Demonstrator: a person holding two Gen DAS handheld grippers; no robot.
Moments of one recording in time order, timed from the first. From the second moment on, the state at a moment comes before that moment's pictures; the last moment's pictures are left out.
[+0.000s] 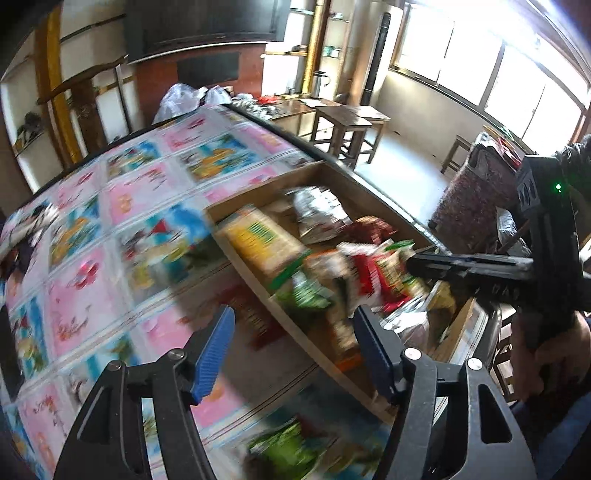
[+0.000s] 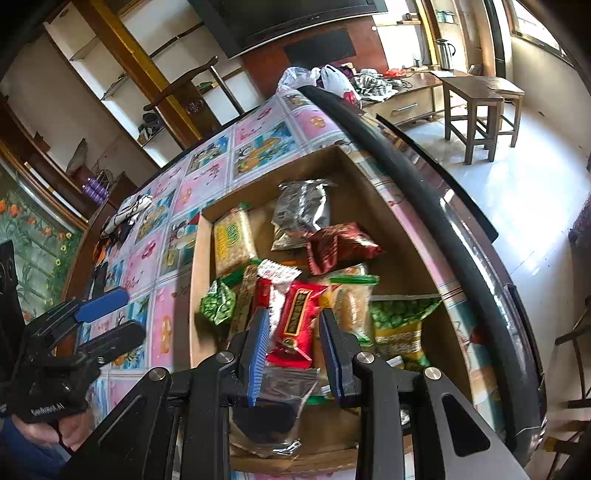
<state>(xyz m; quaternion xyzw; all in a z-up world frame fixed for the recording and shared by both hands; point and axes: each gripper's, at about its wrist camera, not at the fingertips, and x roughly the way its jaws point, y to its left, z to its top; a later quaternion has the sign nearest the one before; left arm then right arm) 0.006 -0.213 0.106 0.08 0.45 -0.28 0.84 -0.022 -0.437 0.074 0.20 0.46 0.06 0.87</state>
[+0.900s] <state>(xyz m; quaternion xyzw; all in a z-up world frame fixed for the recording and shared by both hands) -0.039 -0.174 0.025 0.08 0.56 -0.22 0.79 -0.018 -0.397 0.074 0.16 0.47 0.11 0.86</state>
